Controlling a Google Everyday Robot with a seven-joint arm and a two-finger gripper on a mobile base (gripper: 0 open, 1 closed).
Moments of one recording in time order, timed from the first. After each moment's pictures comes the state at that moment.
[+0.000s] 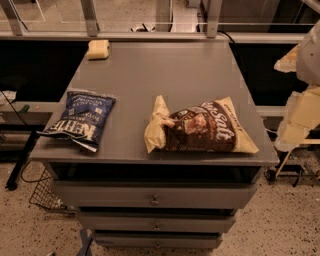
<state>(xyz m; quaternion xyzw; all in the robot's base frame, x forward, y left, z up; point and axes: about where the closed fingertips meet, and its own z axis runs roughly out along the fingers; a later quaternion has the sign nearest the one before) 0.438 -0.217 0.976 -0.60 0.78 -0.03 0.16</state>
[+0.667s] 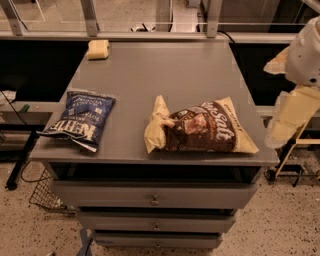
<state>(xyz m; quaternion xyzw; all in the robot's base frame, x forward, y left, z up) 0.452 -0.206 0.965 -0.61 0.77 -0.01 0.17</state>
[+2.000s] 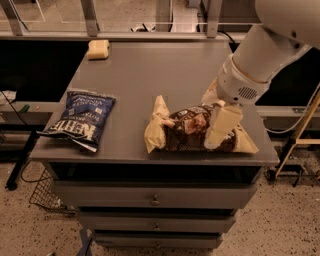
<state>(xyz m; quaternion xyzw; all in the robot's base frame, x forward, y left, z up) 0.494 -0.116 0.887 -0.67 0.72 0.08 0.16</state>
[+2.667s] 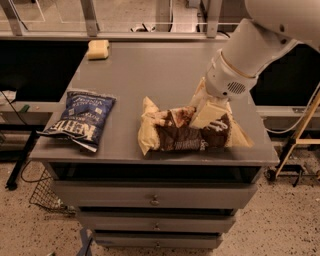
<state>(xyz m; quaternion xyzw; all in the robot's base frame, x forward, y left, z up) 0.503 -0.086 0.894 -0.69 0.69 0.10 0.18</state>
